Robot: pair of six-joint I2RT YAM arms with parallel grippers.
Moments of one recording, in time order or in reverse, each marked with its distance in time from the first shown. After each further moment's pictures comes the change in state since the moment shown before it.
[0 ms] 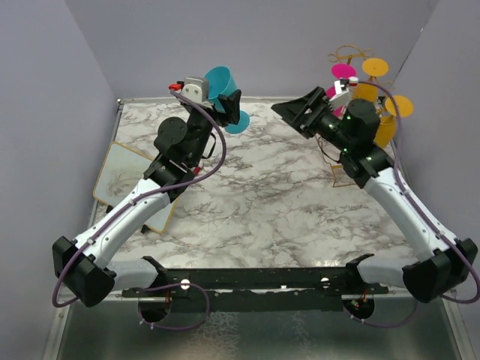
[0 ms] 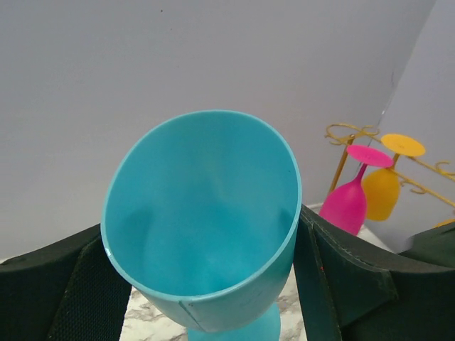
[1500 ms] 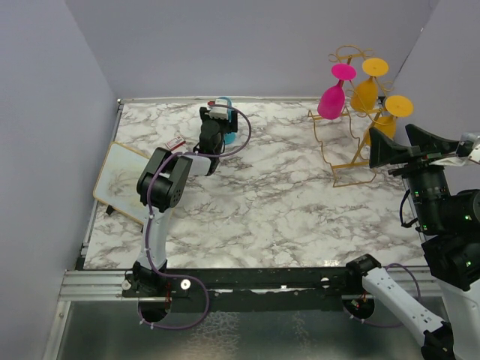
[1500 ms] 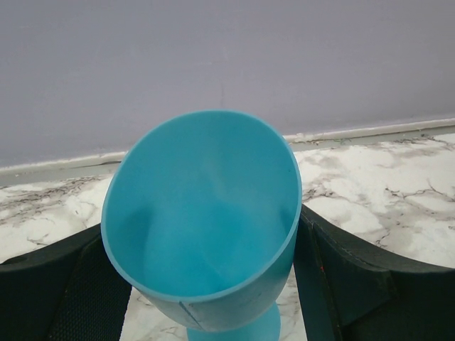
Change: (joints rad) left arm 0.254 0.956 0.064 0.649 0.023 0.095; right arm -0.011 -0.690 0.031 -0.332 0.557 -0.994
